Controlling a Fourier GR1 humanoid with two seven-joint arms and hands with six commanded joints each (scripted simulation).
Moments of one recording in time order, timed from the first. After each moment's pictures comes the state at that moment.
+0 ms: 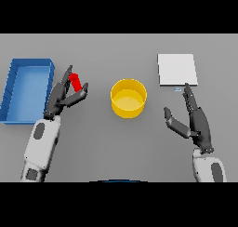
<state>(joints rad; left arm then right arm) -0.37 0.05 0.02 -1.11 -0.14 0.00 -0.02 0.09 -0.08 0.08 -1.69 0.16 0.00 -0.08</state>
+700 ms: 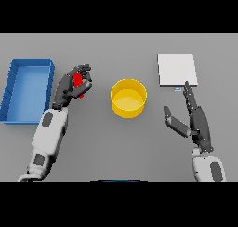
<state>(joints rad) -0.52 0.01 0.08 -0.89 -0.12 0.04 -0.10 0.08 -0.08 0.09 -1.69 0.18 -0.02 -0.09</state>
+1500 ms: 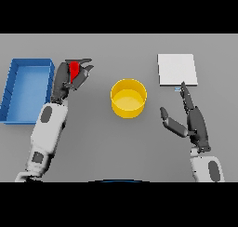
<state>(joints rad) -0.55 0.03 0.04 -1.00 -0.14 0.14 -0.16 0.07 -0.08 0.10 -1.67 0.20 -0.02 -0.11</state>
